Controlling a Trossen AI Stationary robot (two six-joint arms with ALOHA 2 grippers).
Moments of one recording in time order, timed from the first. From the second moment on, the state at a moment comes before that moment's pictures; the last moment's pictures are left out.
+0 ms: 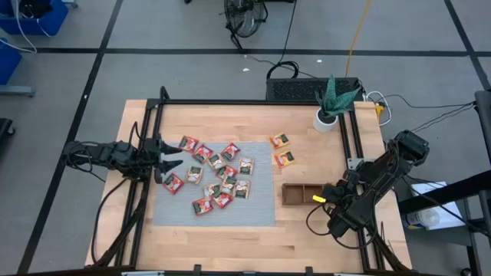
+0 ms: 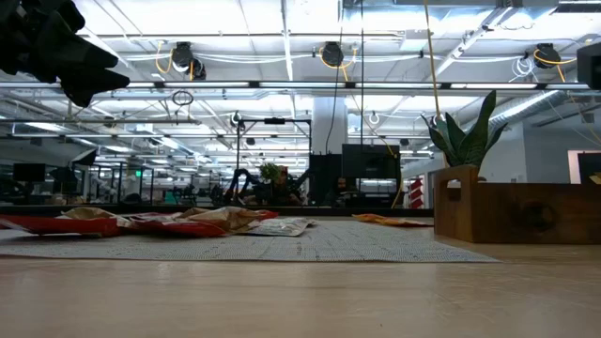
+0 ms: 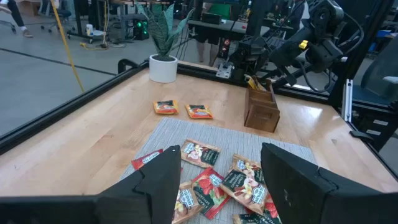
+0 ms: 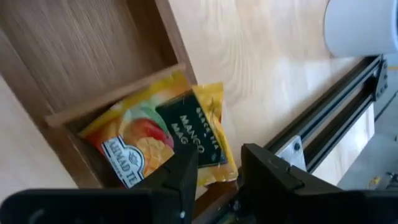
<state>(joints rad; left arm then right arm) -0.20 0.01 0.25 -0.40 -0.34 -0.22 0.89 1.52 0.85 -1.44 0.36 1.33</state>
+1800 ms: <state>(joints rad) -0.20 0.01 0.25 -0.40 -0.34 -0.22 0.75 1.31 0.60 -0.98 0.24 1.11</state>
